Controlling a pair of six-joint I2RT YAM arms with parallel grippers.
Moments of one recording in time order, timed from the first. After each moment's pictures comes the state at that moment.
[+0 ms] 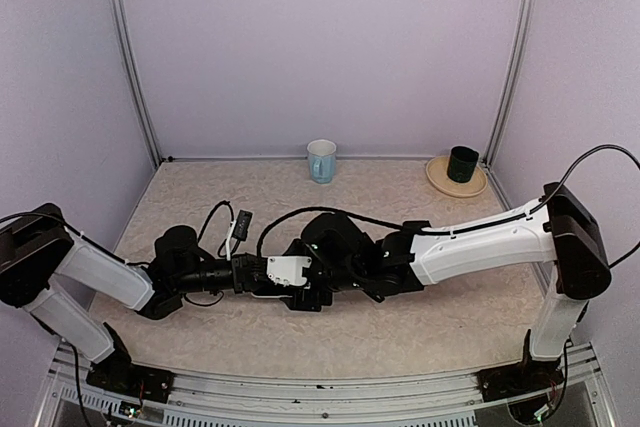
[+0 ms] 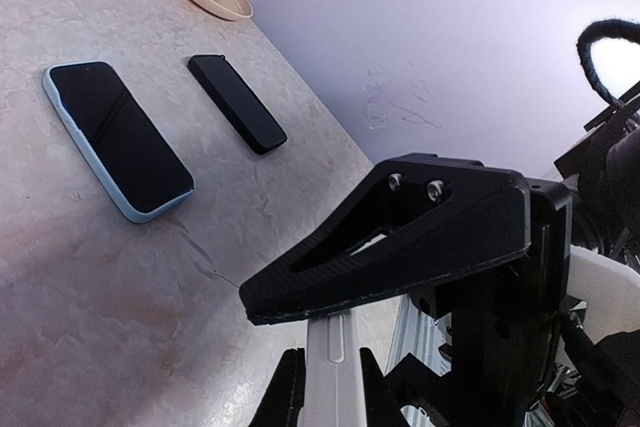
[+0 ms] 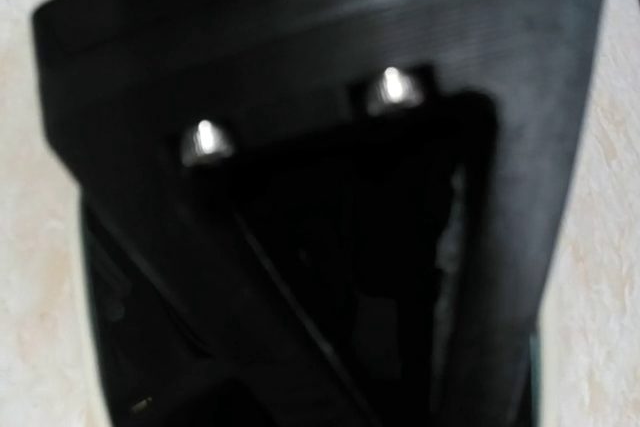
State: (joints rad) left arm -0.75 1.50 0.33 1.02 0.52 -0.73; right arm 1.22 1.83 1.22 -0.04 0.11 -0.57
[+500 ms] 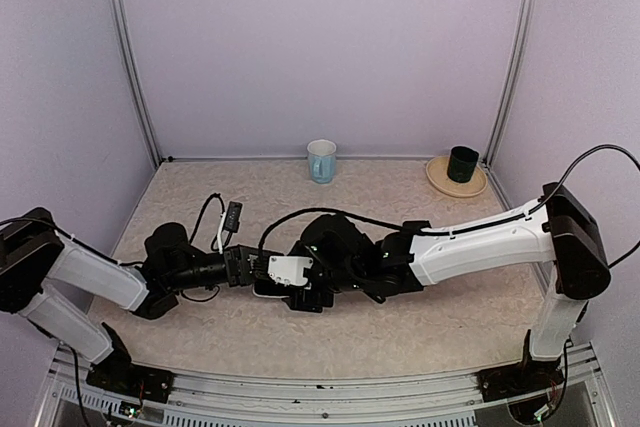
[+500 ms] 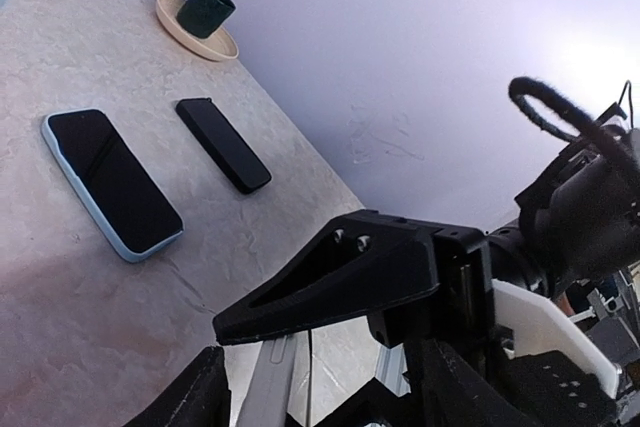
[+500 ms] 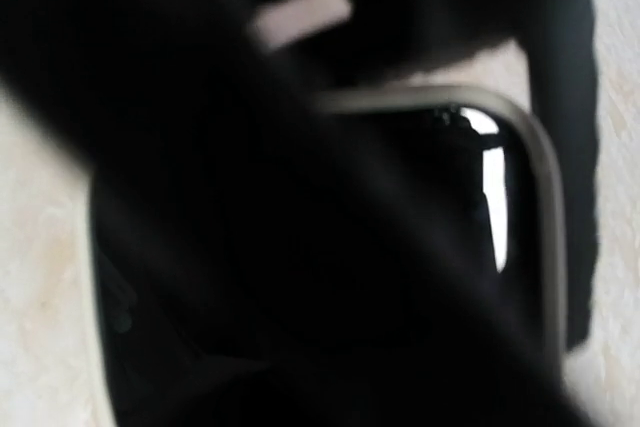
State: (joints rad) left arm -0.74 1.46 0.33 1.07 0.51 -0.75; right arm 1.22 1.83 1.22 -0.06 0.13 -0.53
